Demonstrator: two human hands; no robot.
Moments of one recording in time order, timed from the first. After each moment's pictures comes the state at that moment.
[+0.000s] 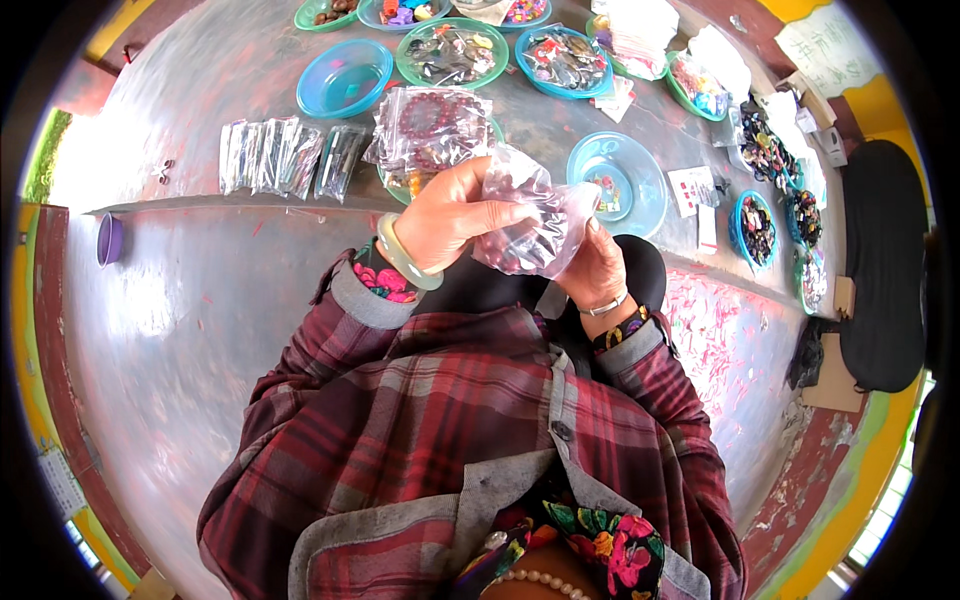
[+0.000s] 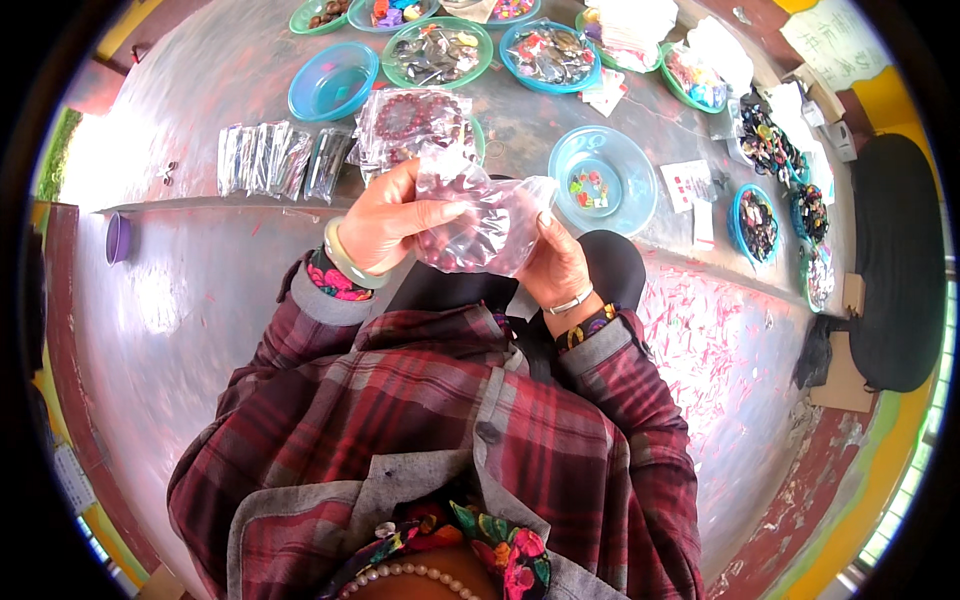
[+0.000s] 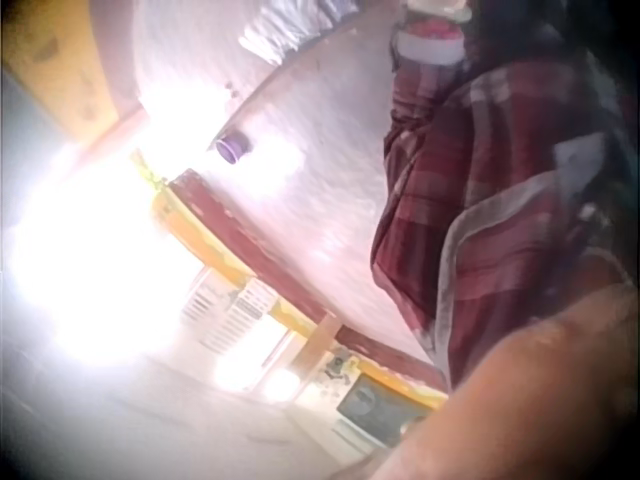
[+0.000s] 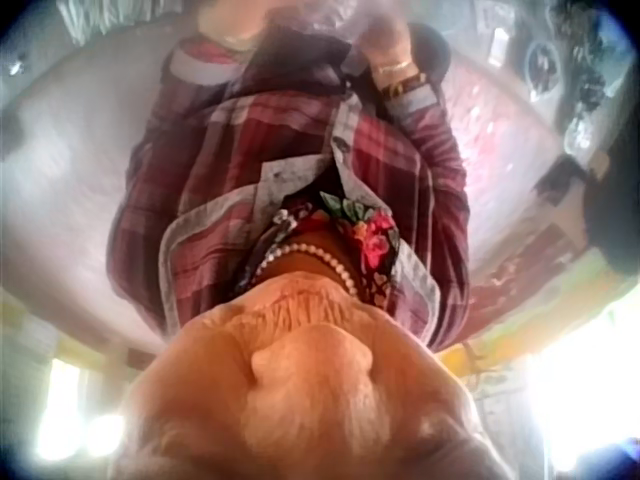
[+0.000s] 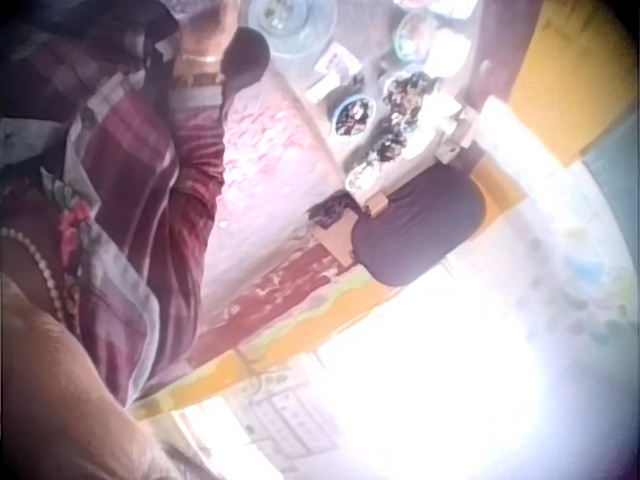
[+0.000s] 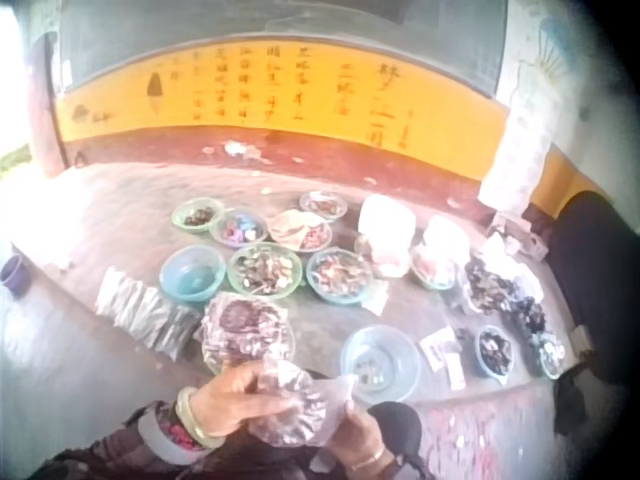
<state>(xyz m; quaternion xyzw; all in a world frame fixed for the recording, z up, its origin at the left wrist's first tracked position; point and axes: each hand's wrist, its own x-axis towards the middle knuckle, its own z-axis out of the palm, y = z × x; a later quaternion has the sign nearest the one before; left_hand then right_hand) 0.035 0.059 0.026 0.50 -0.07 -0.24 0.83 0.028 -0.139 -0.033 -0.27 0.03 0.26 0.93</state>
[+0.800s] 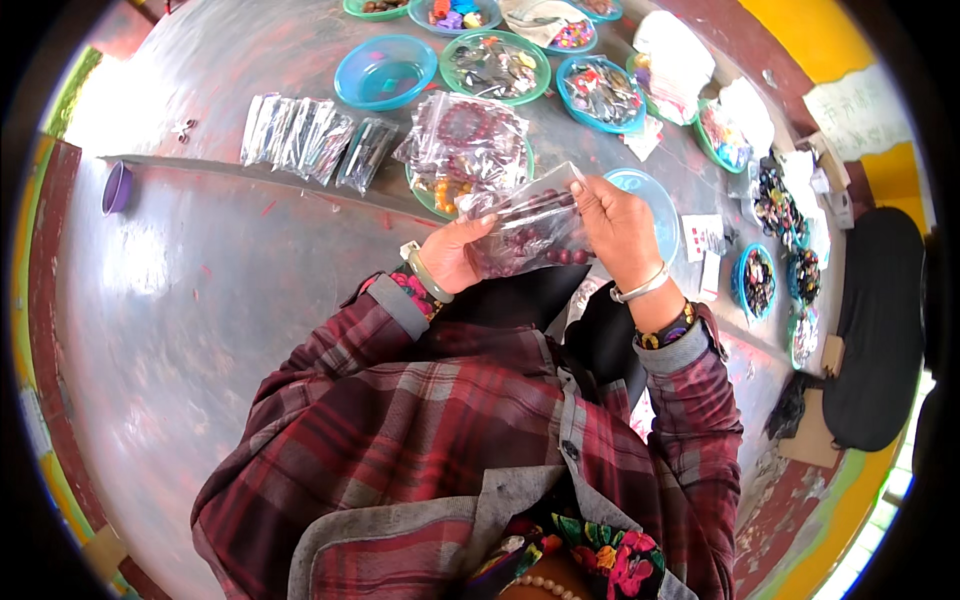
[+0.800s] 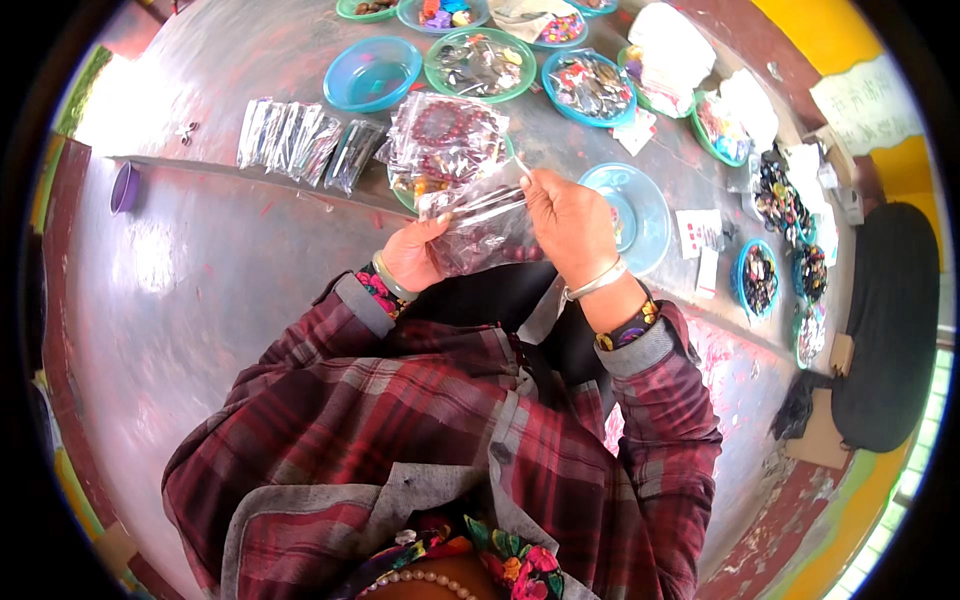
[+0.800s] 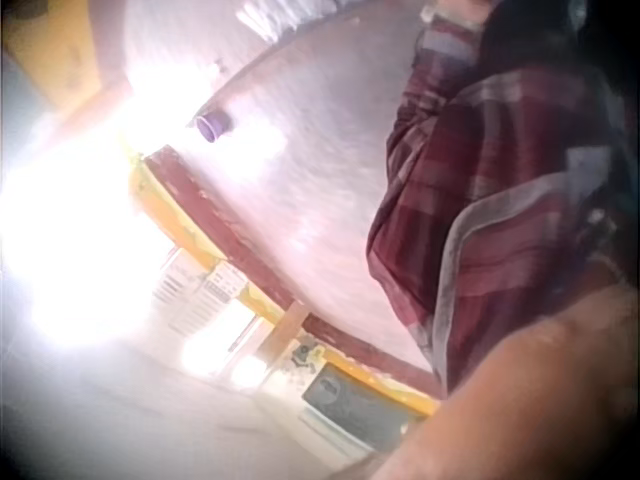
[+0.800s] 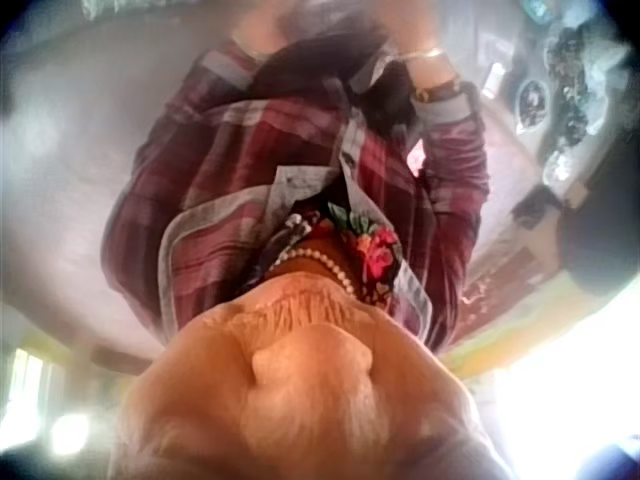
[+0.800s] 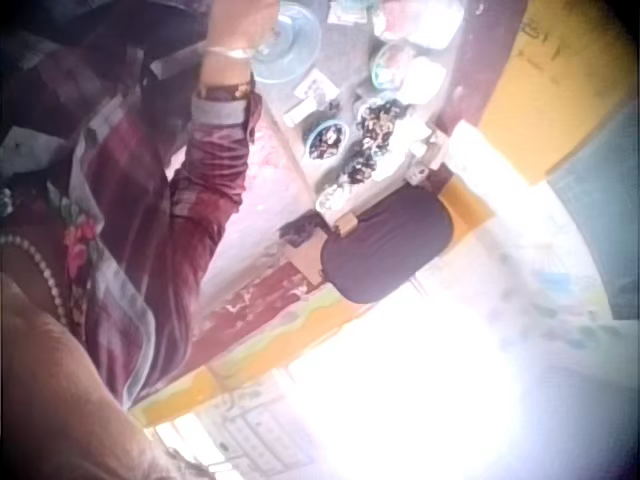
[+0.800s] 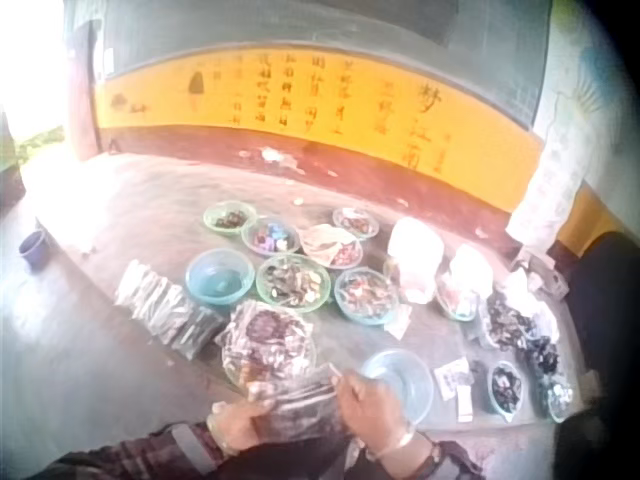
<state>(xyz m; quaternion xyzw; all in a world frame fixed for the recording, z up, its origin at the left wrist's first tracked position) 0.021 0.071 -0.064 0.15 0.05 -0.22 0.96 0.085 -0.110 0.024 -0.90 -0.20 0.02 0.39</state>
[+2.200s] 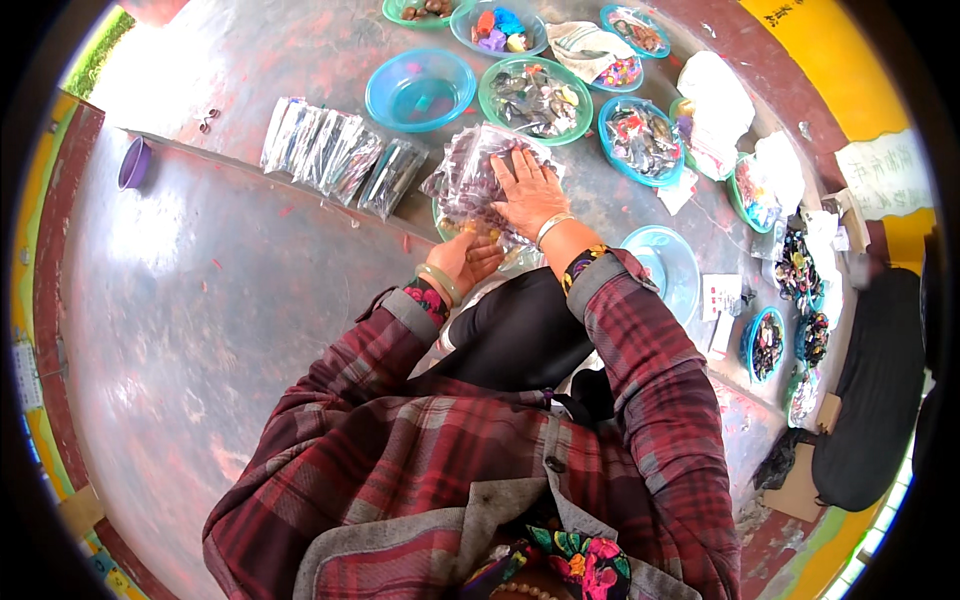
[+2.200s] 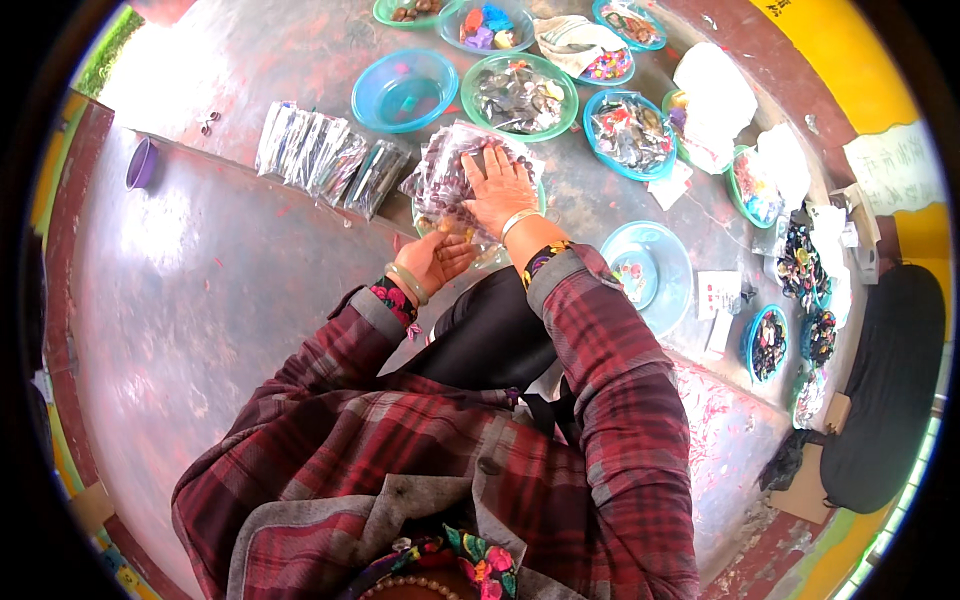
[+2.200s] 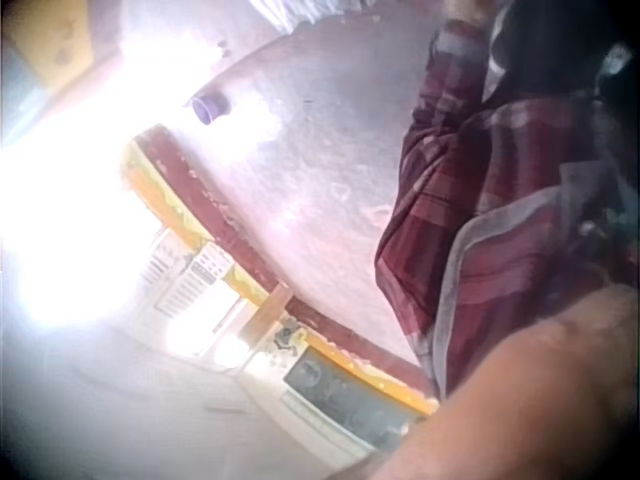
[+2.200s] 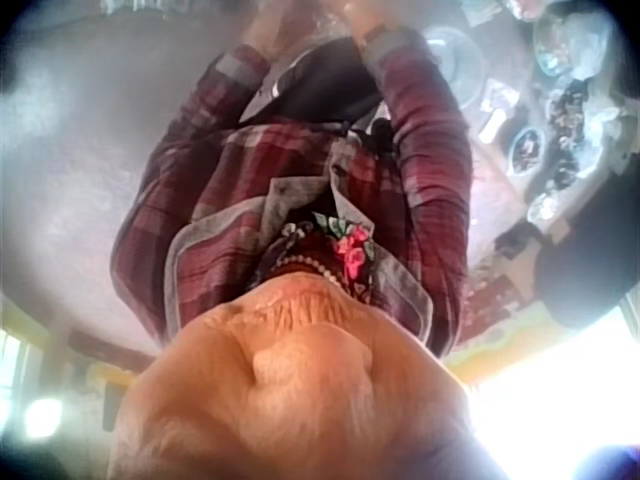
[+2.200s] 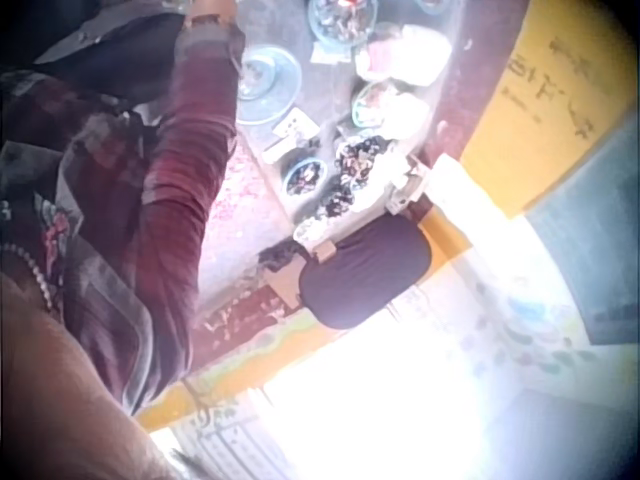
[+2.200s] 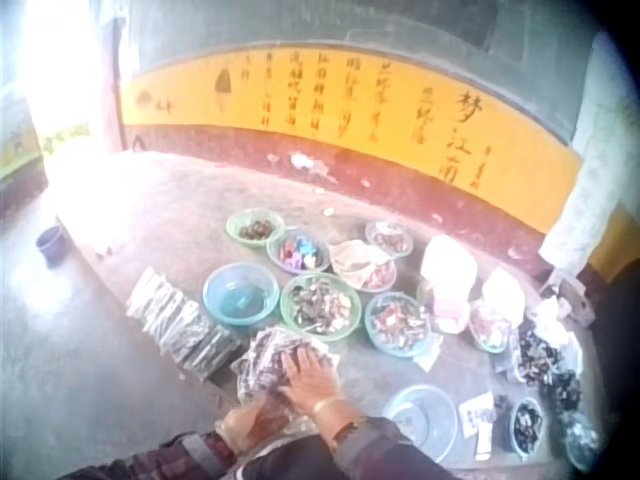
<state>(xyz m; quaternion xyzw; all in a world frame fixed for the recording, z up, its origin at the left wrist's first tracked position) 0.078 0.120 -0.167 0.24 0.33 -0.14 0.90 0.206 0.009 -0.117 -0.92 -0.39 0.05 0.04</state>
